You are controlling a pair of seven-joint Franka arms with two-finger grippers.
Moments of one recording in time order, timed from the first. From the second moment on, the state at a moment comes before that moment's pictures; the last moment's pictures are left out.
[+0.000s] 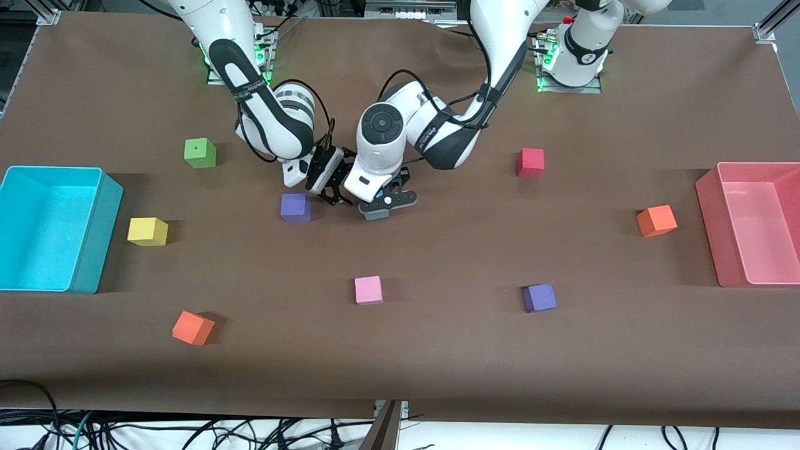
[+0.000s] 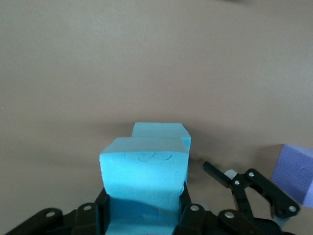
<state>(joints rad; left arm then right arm) -0.88 0.79 0.05 -1.29 -0.21 2.07 -1.00 0.41 0.48 0.28 -2.21 2.02 2.76 -2.14</state>
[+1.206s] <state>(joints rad) -0.89 0.81 0.05 -1.28 -0.21 2.10 -1.01 0.41 0.48 0.27 -2.21 2.02 2.76 -2.14</state>
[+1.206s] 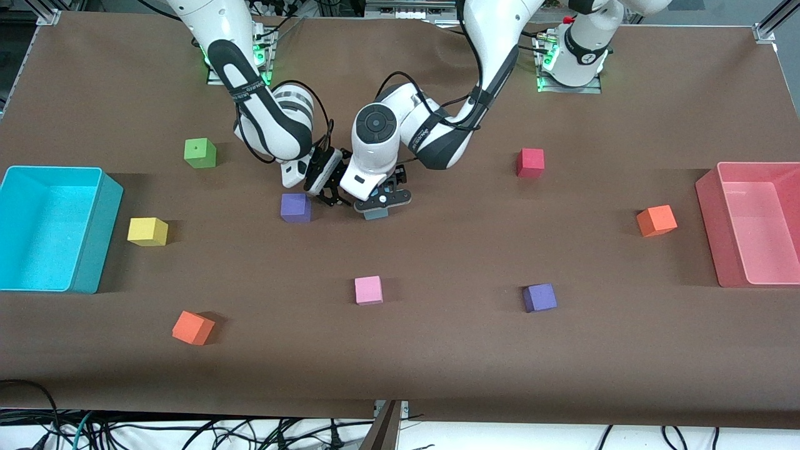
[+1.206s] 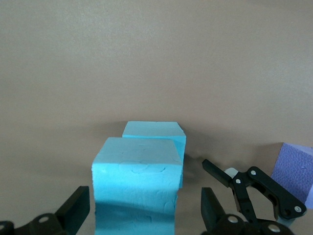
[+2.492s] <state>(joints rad) -0.25 0.24 0.05 -1.44 -0.20 1.55 -0.57 0.40 0.14 0.27 -2.37 1.99 2.74 -1.40</state>
